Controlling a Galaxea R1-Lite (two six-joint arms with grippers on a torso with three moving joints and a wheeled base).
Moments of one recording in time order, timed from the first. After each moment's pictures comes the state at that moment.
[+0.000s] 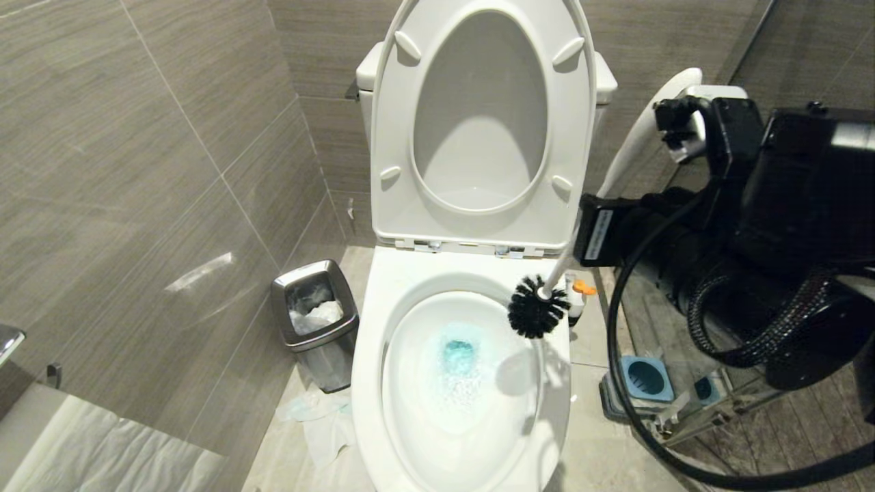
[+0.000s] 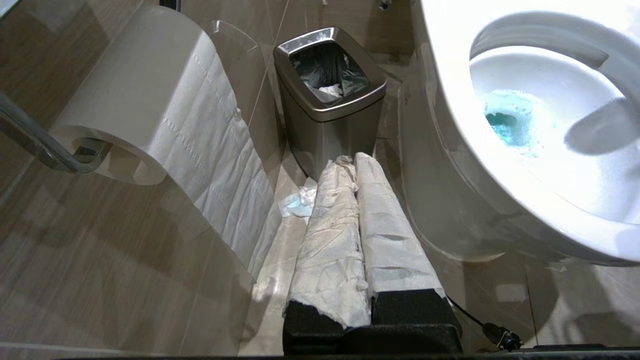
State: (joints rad) left arm 0.00 0.00 0.00 0.01 0.00 0.00; right arm 0.80 1.56 -1.00 -0.55 -0.70 0.09
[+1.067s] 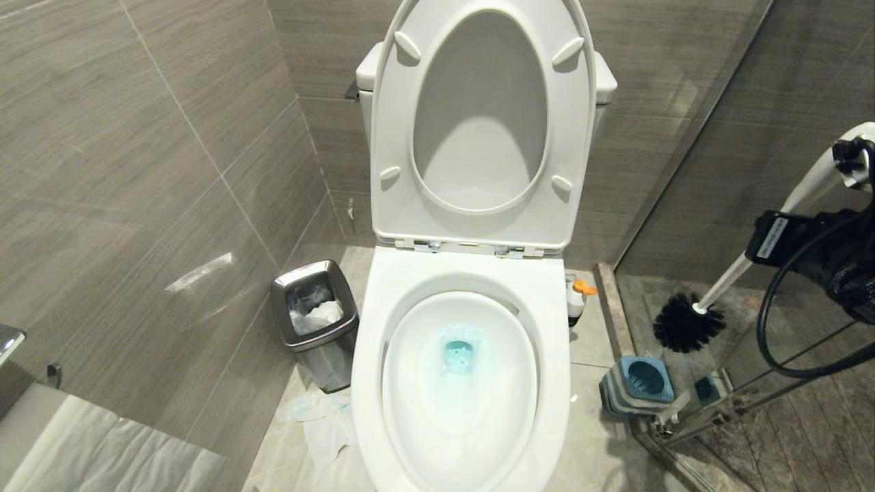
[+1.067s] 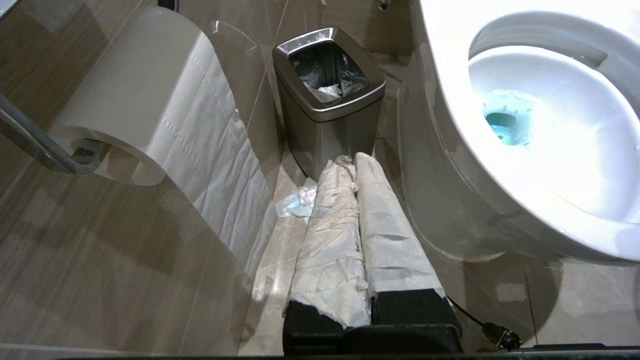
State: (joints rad) left arm 0.00 0.00 0.00 0.01 0.00 0.00; right arm 0.15 1.45 -0.79 -0.54 -0.45 0.14
